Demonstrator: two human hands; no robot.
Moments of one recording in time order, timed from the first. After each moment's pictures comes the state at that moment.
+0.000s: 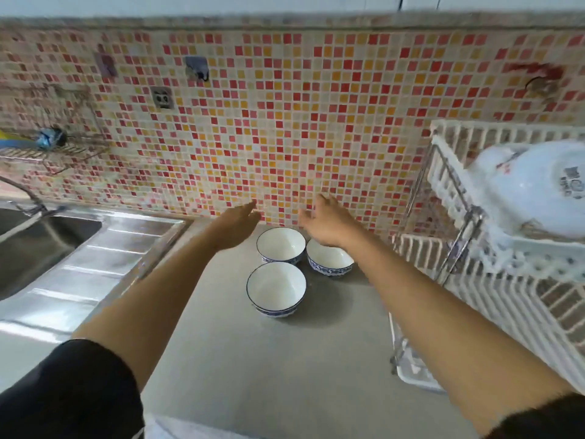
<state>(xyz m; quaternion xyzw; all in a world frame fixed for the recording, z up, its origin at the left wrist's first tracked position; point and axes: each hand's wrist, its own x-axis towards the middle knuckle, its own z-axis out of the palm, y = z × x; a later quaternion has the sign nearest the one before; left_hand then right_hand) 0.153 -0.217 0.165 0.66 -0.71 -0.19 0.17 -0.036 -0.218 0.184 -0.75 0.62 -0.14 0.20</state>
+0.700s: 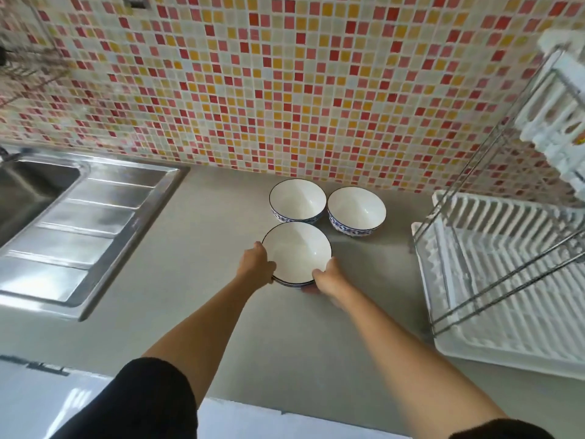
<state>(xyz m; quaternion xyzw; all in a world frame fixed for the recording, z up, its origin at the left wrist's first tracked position) 0.176 -0.234 -0.026 0.76 -0.52 -0.37 0.13 0.021 -0.218 -0.029 -0.38 0.66 -0.27 0.58</state>
